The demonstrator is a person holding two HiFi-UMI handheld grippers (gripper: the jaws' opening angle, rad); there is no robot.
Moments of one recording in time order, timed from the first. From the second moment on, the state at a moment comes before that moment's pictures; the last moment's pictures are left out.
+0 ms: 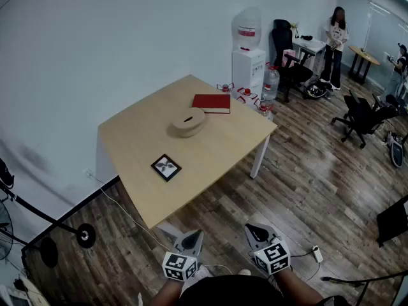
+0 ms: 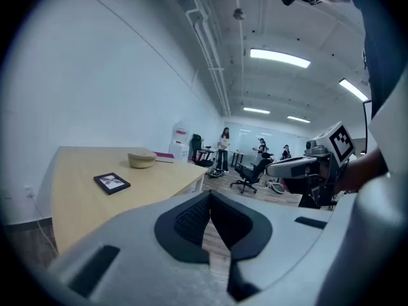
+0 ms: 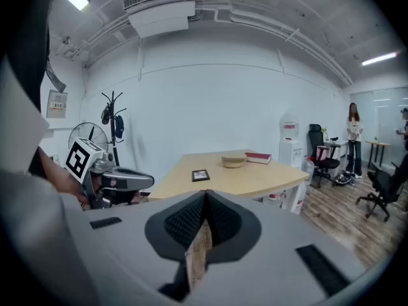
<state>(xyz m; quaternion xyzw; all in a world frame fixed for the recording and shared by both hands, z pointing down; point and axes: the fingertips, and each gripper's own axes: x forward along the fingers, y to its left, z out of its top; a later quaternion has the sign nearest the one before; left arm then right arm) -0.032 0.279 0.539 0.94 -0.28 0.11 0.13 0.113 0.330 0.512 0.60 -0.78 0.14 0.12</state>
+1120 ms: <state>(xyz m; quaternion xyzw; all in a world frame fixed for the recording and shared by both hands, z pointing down) -0.101 0.219 0.533 0.94 -0.32 0.09 0.12 0.068 0.245 0.511 0.59 -0.79 0.17 0.08</state>
